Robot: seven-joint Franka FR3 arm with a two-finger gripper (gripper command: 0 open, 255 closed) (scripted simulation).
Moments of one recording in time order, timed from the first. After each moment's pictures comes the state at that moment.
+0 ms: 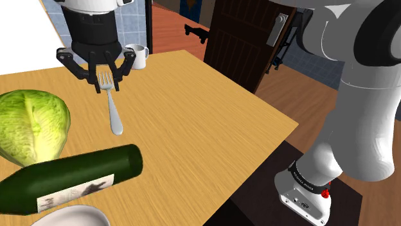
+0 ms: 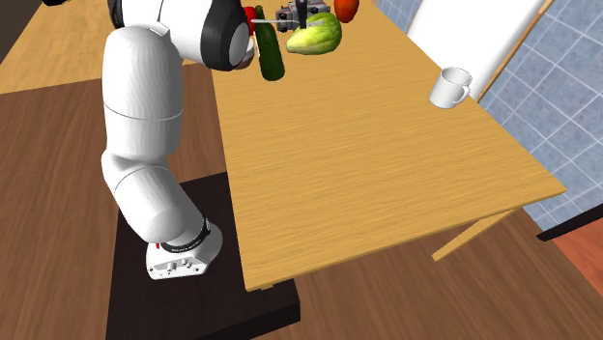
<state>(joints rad) 0.42 0.47 0.53 -1.22 -0.30 1.67 1.17</state>
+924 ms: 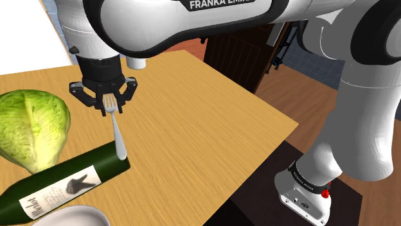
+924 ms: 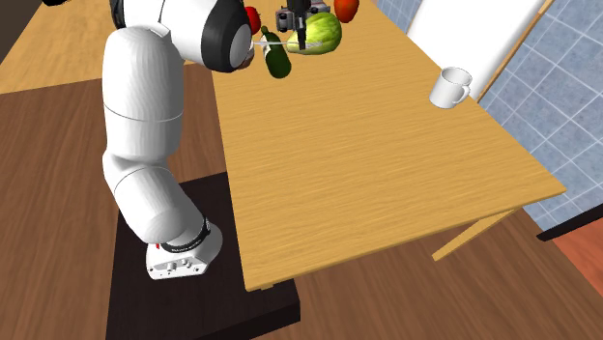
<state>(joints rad) 0.40 0.46 0.53 -1.41 -0.30 1.85 1.20</state>
